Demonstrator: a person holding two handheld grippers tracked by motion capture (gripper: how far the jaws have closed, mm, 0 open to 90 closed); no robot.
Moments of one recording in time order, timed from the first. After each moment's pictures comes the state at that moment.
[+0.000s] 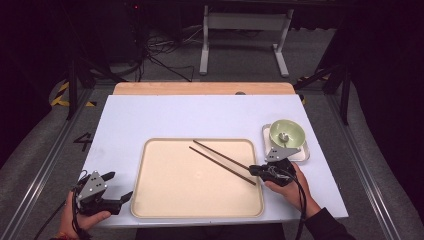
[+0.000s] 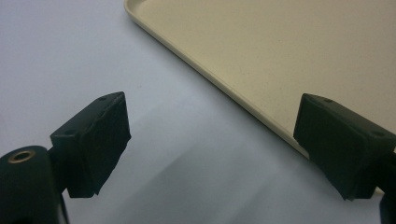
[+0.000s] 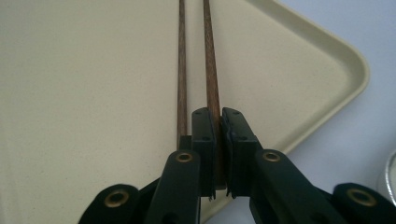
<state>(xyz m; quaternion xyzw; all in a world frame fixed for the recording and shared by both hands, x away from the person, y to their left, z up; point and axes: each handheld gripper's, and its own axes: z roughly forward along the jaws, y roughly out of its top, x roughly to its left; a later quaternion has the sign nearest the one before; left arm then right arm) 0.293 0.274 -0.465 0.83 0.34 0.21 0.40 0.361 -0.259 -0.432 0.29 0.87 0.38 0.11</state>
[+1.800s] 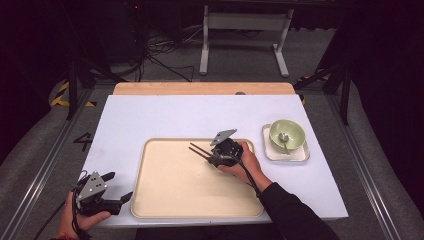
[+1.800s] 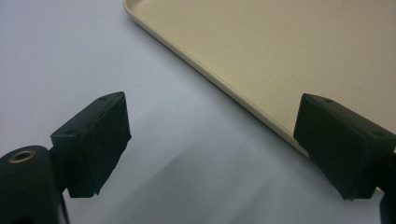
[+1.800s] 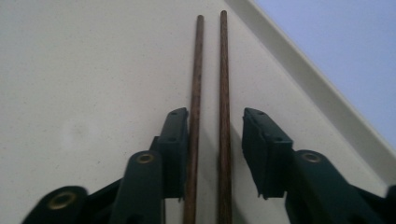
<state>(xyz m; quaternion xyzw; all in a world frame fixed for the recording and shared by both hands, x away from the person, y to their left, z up) 0.293 0.275 -0.465 0.83 0.34 0.20 0.40 0.430 -0.127 -0.443 0.25 0.91 0.31 0.12</state>
